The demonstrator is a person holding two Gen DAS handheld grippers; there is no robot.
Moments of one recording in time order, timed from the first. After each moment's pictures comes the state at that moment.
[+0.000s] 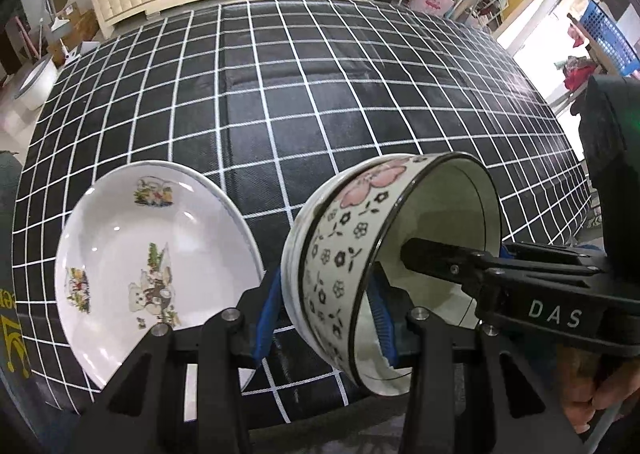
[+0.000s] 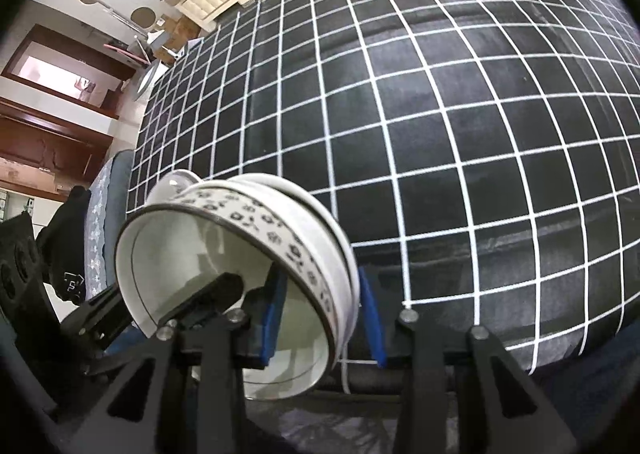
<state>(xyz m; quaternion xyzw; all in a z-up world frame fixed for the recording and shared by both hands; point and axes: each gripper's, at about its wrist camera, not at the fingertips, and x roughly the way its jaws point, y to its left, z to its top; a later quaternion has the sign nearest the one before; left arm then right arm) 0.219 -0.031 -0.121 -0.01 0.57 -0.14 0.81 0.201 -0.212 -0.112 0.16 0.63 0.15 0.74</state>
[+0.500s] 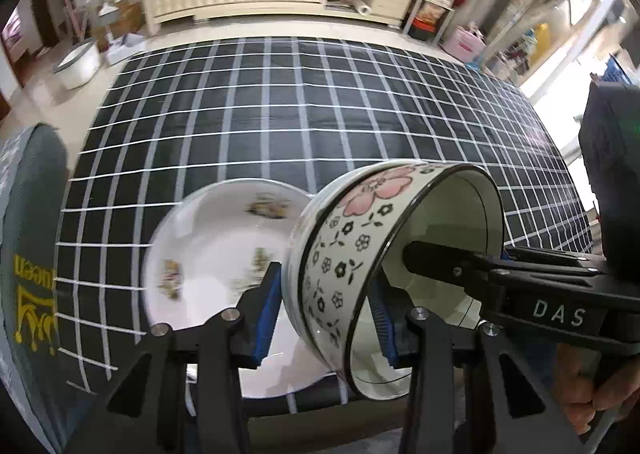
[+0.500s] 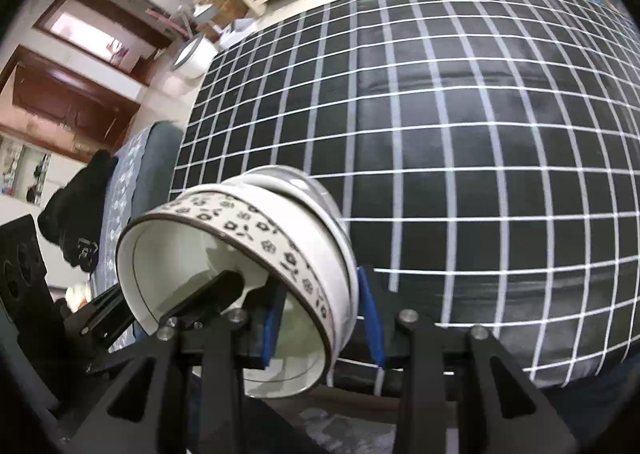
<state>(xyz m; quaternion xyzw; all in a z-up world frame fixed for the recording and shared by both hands) 0.211 0.060 -0.074 -0.06 0.54 -0.08 0.83 0.217 -0.114 -0.081 0.12 0.62 0.22 0.74</state>
